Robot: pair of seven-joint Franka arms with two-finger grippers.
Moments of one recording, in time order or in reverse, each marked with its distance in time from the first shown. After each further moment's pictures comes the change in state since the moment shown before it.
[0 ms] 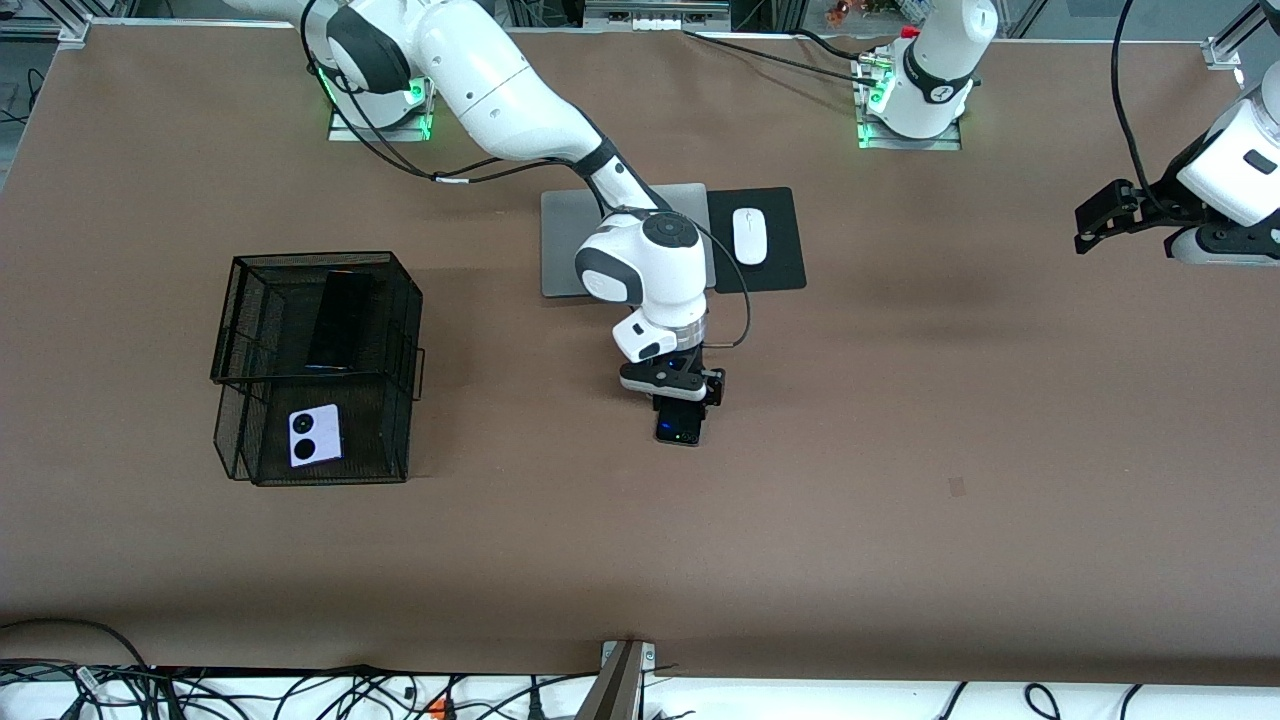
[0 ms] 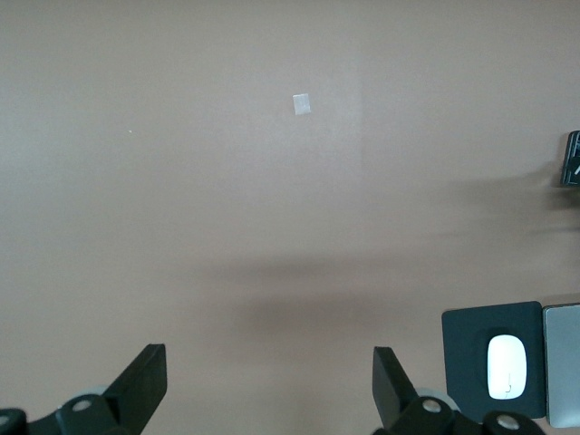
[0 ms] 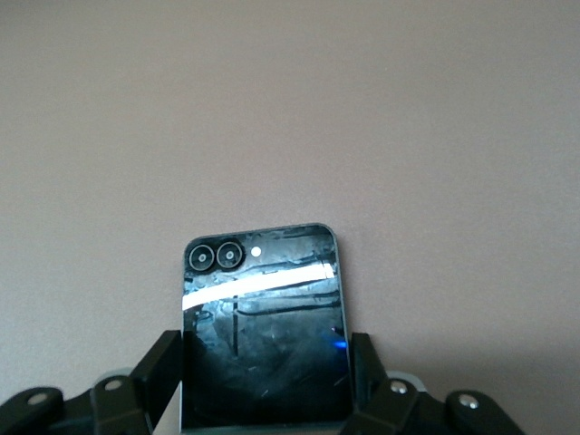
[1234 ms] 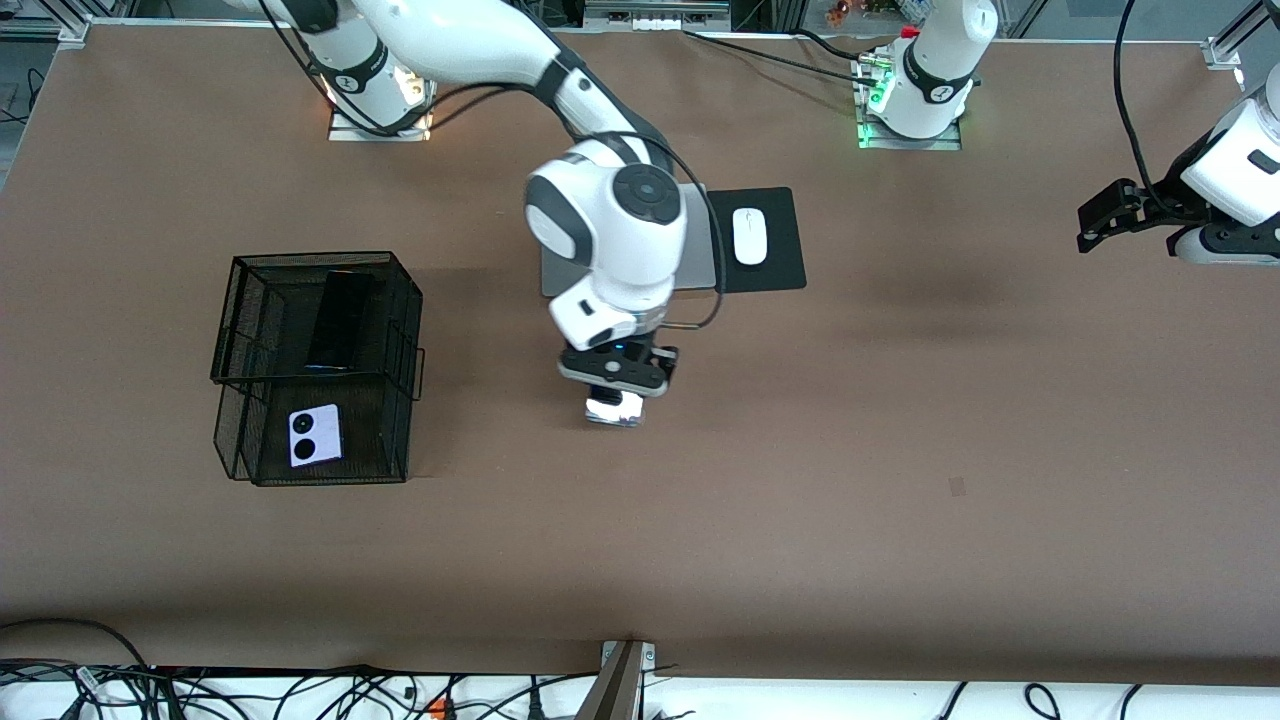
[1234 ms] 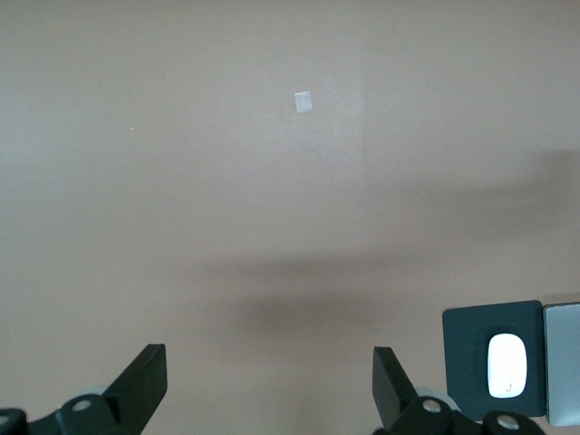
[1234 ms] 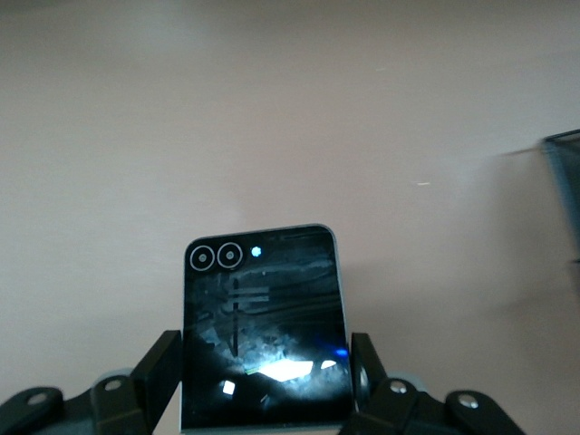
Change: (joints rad) left arm 0.002 0.000 -0.002 0.002 0.000 -0.005 0.000; right arm -0.108 -0.374 0.038 -0.082 0.129 -0.558 -0.396
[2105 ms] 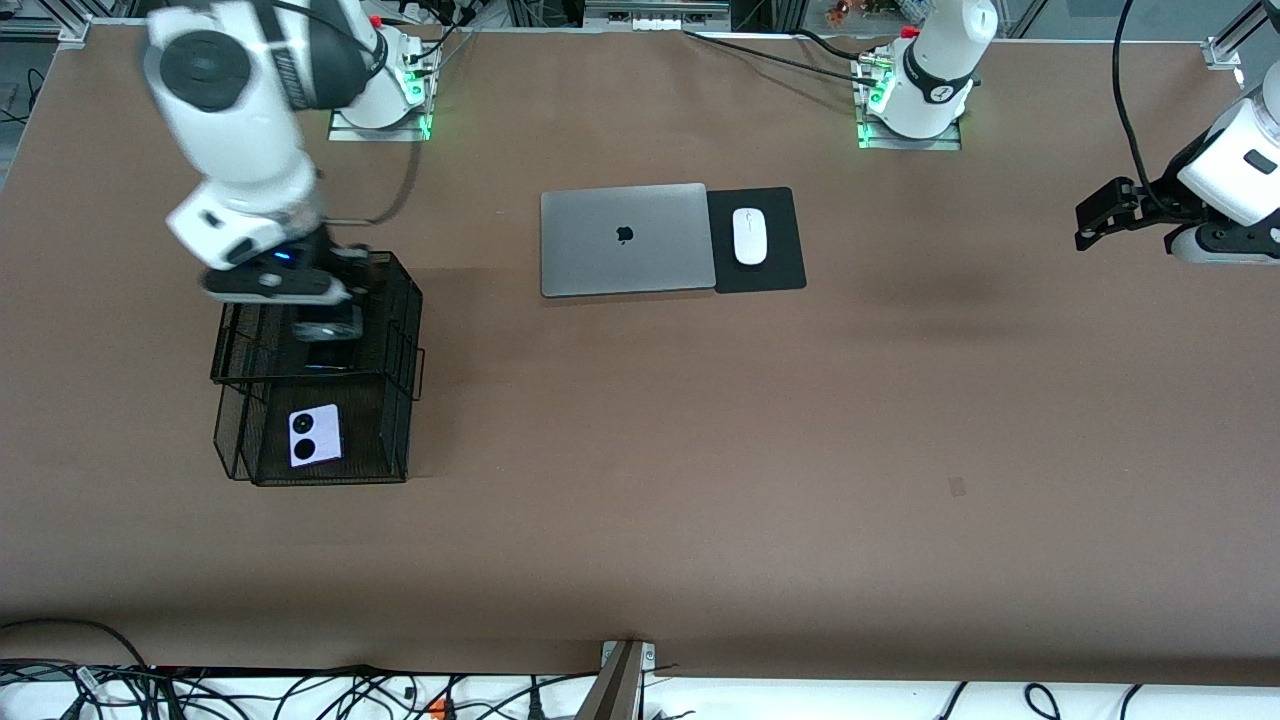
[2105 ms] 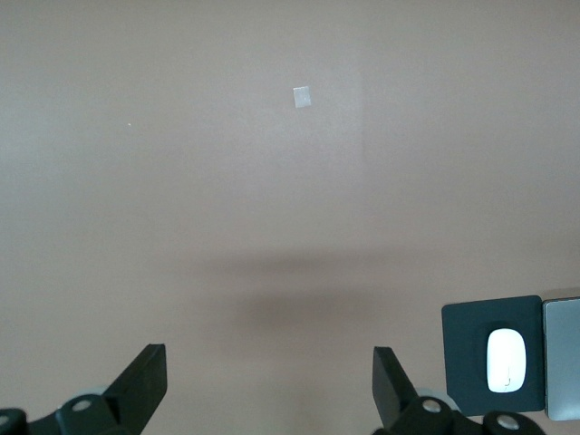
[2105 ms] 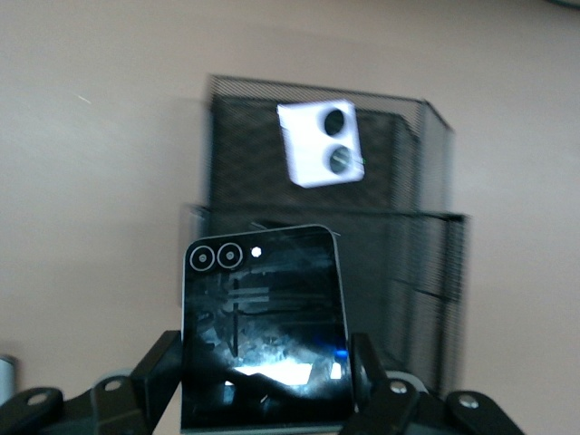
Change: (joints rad) left arm 0.000 0.000 -0.003 0.001 0.000 -0.011 0.000; right arm -0.330 -0.829 -0.125 -0.923 0.001 0.063 -0.725
